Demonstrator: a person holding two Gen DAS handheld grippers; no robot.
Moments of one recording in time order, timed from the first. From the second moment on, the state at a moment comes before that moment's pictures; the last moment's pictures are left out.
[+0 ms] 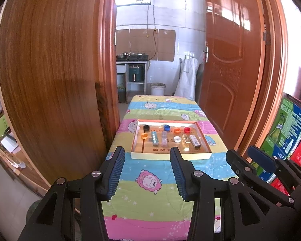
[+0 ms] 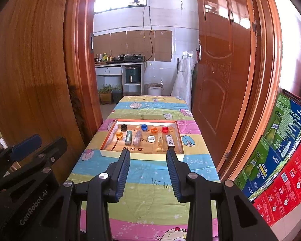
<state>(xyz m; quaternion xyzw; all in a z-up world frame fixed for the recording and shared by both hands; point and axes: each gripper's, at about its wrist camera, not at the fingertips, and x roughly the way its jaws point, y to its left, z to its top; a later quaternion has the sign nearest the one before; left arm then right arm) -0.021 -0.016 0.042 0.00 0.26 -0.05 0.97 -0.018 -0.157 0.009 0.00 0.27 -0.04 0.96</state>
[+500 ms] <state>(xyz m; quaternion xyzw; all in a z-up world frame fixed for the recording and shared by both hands) -0.024 -0.015 0.043 0.00 0.25 -0.05 0.97 -0.019 -0.154 0.009 0.00 0.27 -0.04 0.96</state>
